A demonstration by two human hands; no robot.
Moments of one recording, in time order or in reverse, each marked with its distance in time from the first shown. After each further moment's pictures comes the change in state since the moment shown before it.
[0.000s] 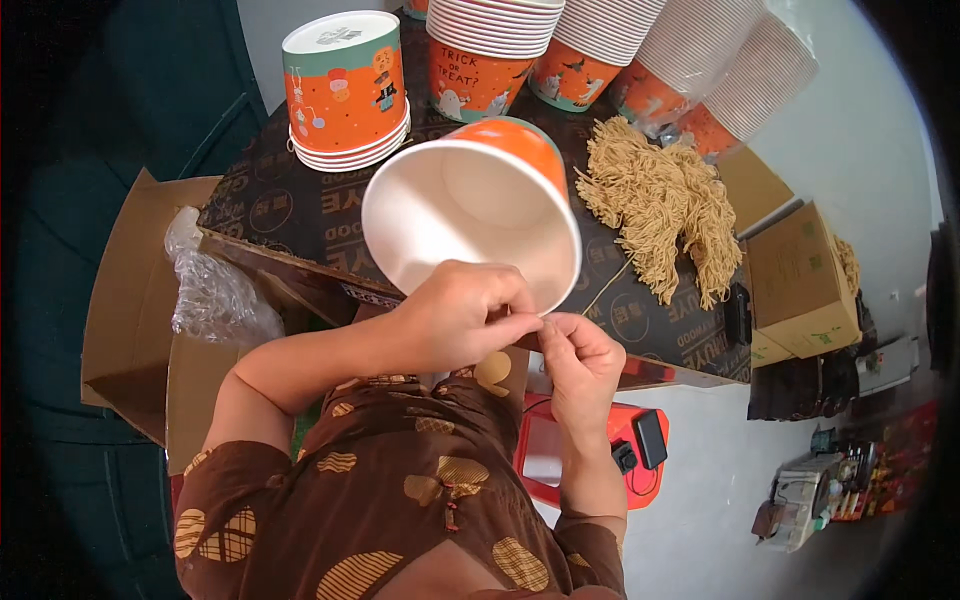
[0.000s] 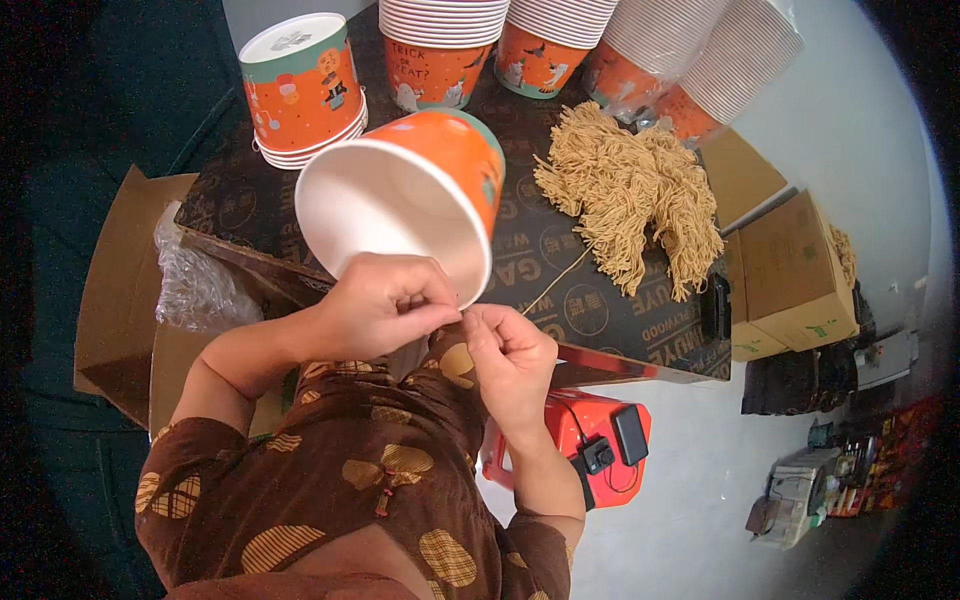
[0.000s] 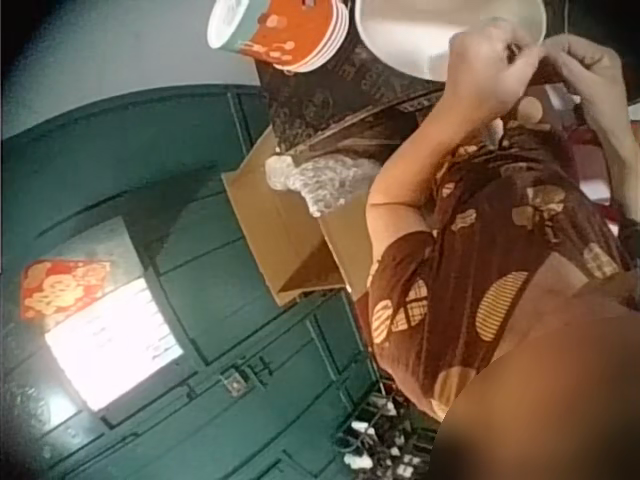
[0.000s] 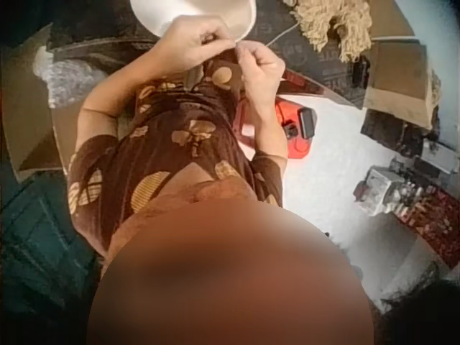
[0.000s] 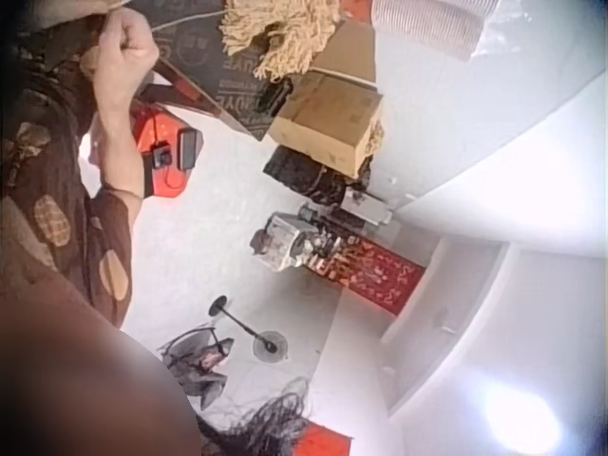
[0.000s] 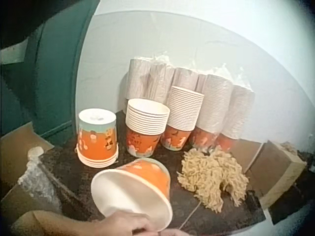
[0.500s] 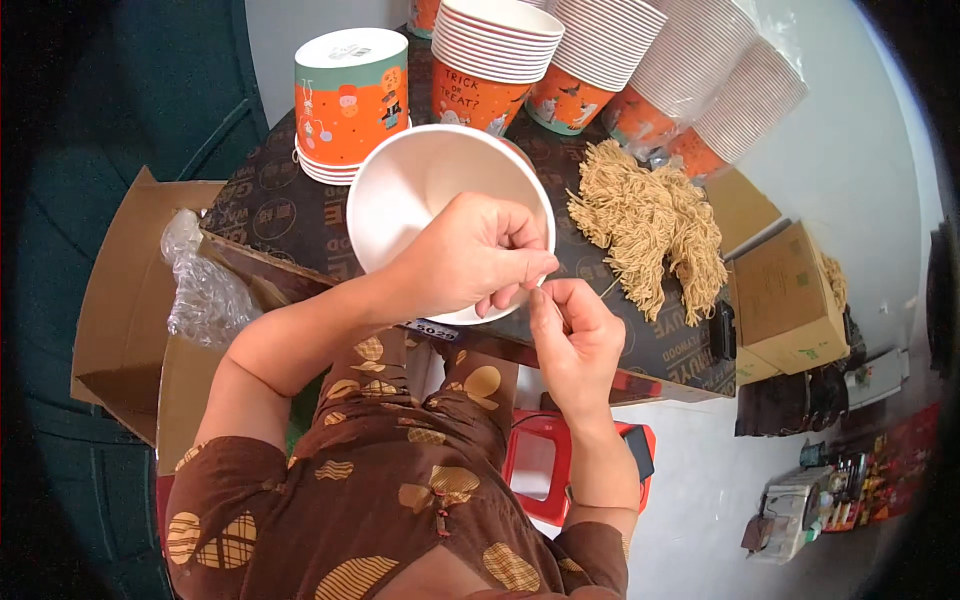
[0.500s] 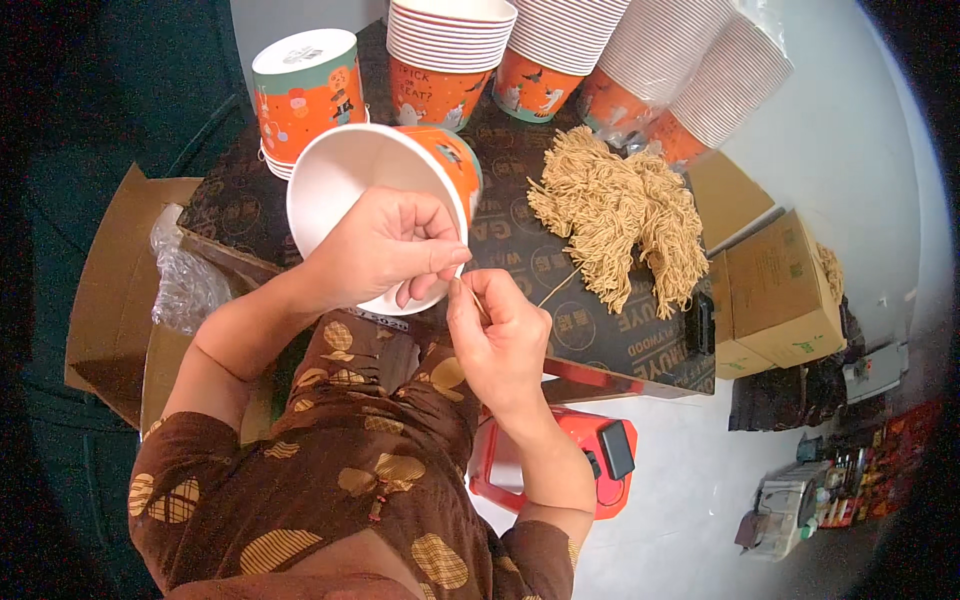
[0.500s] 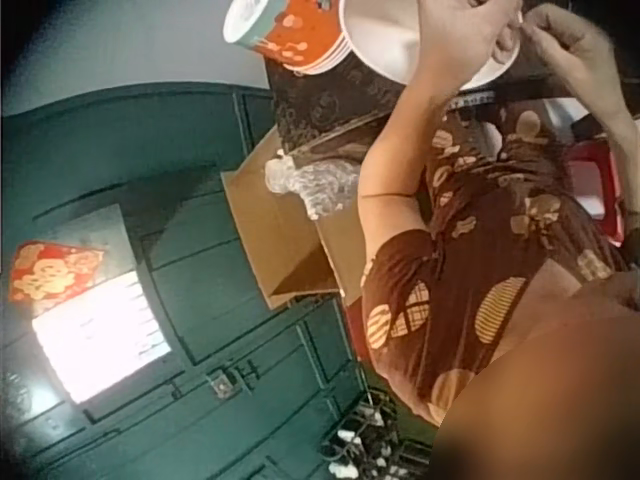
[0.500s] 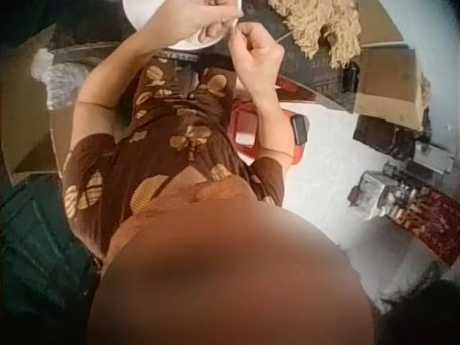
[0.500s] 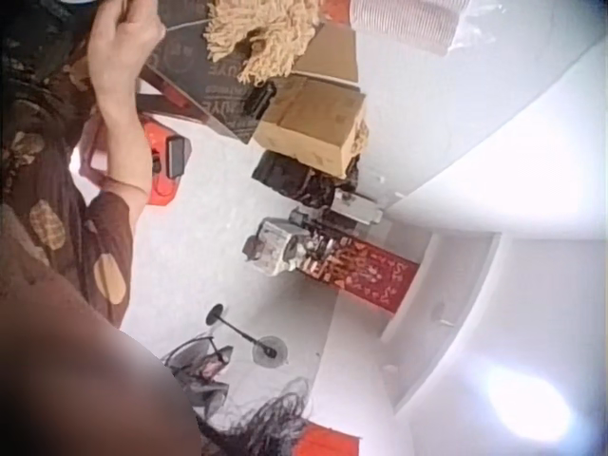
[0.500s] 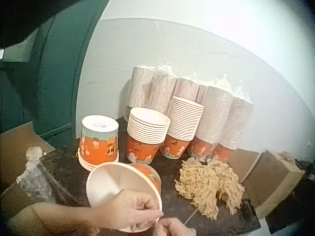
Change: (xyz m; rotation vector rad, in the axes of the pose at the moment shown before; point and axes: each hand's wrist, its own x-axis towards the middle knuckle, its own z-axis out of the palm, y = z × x) left_hand 0.042 0.018 -0.029 -0.663 -0.017 -0.304; right_hand 0.031 -0.033 0.020 -0.379 -0.009 -0.339
